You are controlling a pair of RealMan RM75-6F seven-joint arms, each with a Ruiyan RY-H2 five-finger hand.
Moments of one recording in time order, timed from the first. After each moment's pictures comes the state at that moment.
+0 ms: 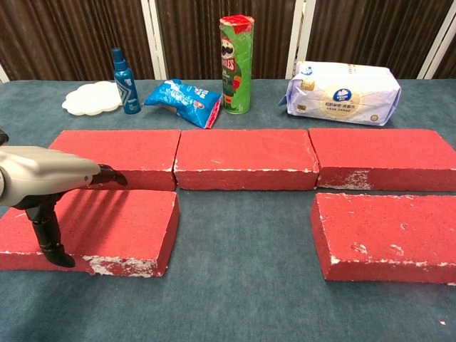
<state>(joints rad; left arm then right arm) -0.89 -1.45 -0.08 -2.24 0.32 1.48 1.13 0.12 -1.02 -0.01 -1.78 -1.45 1.31 -0.15</state>
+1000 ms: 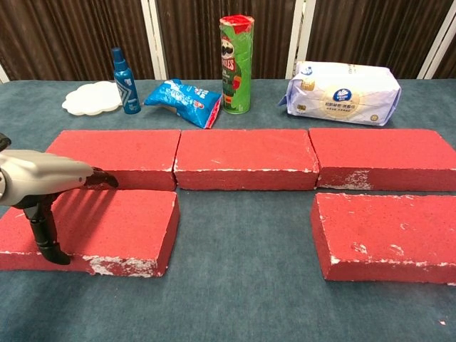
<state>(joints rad) -0.91 -1.44 -0.07 -2.17 0.27 1.44 1.07 0.12 -1.02 -0.01 -1.79 -1.43 1.30 -0.19</state>
